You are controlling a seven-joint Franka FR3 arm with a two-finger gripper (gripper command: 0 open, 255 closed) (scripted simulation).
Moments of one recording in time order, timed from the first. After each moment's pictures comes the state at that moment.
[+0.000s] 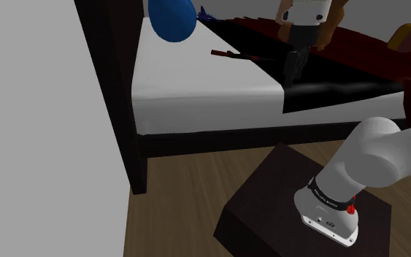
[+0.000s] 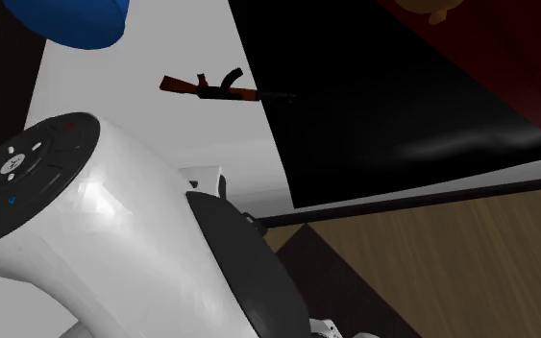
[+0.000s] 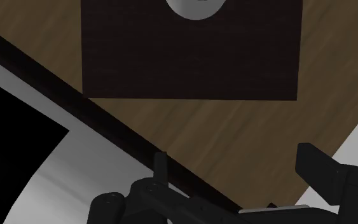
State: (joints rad) arm 0.00 -0.74 -0.05 -2.36 -0.05 1.44 -0.10
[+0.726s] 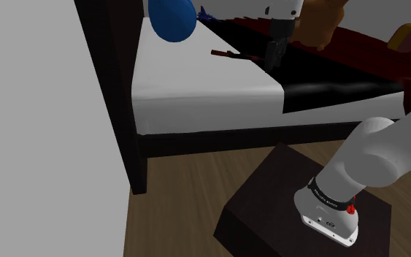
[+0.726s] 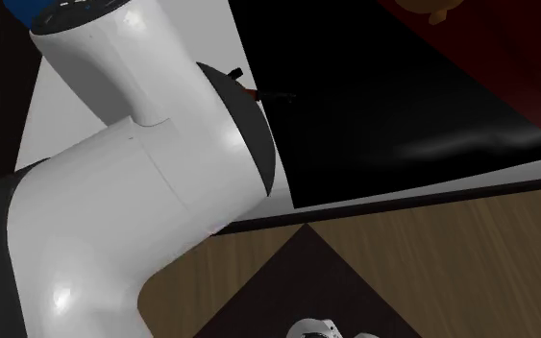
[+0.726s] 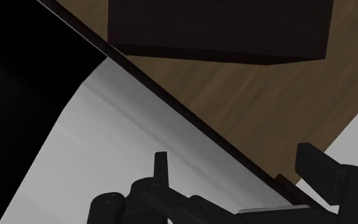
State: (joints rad) arm -0.01 -0.45 -0.17 -2.18 -0.09 1.59 -0.26
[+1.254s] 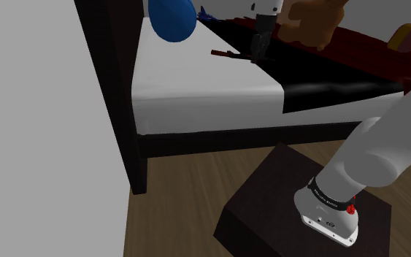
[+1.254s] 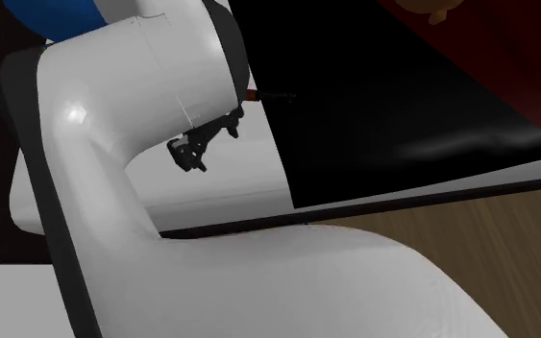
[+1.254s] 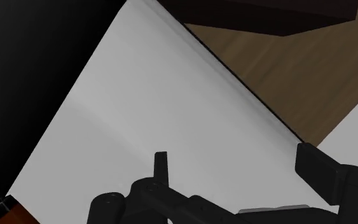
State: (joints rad) arm -0.01 -0.17 -0.26 -1.93 -0.05 1.66 -0.41
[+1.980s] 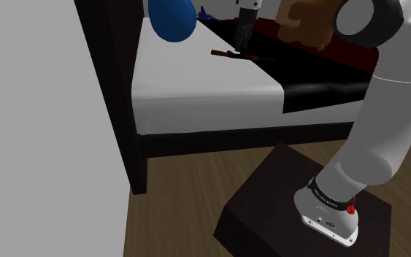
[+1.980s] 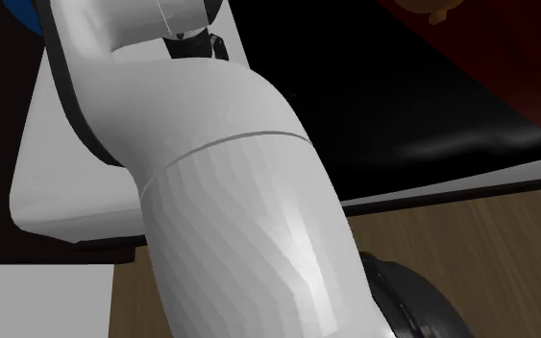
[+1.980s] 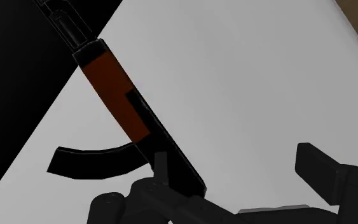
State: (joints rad) arm -0.09 0.29 -0.32 -1.40 0.11 1.60 -0.62
